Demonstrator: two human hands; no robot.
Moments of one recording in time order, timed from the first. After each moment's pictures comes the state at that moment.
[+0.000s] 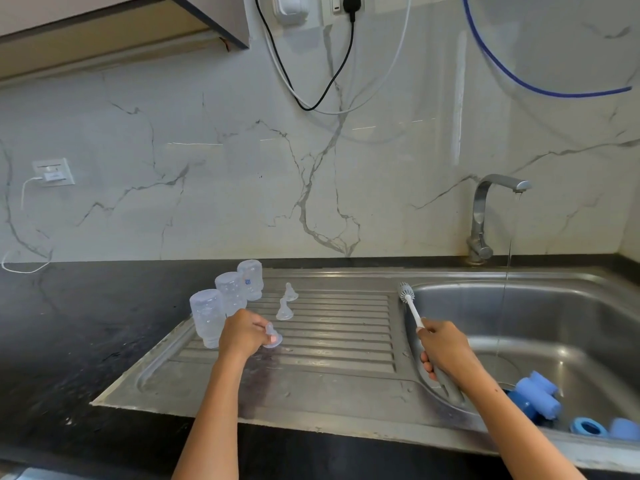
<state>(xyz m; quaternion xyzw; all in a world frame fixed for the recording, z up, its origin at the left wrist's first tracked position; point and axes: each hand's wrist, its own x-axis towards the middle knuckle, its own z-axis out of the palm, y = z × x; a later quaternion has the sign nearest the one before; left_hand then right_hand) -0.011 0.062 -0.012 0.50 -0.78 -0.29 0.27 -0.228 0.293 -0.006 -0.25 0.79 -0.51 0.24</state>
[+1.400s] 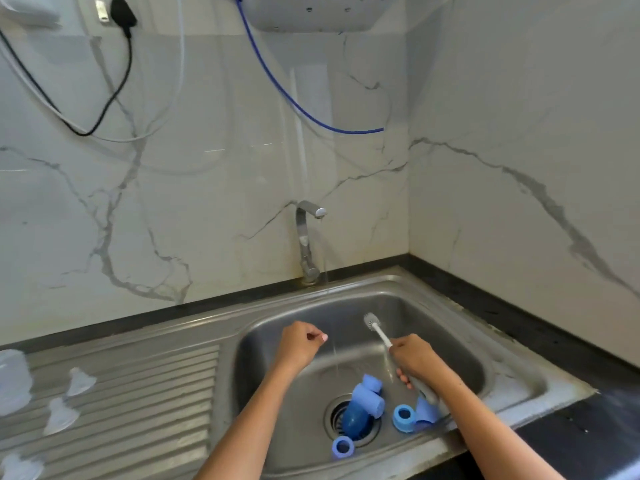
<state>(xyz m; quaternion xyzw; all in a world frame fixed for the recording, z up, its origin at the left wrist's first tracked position) -0.343 0.225 -0.042 0.17 -0.91 -0.33 0.18 -0.397 0.443 -0.027 -0.10 0.85 -0.48 0.21</state>
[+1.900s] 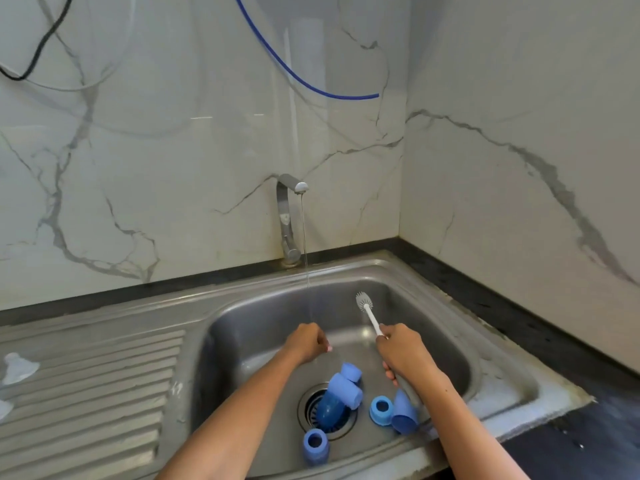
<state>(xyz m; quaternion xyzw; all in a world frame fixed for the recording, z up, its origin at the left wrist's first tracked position) -0.426 0.229 -0.105 0.14 -0.96 -0.24 -0.02 -0.410 0.446 -0.036 -0.11 0.86 -0.47 0.15</state>
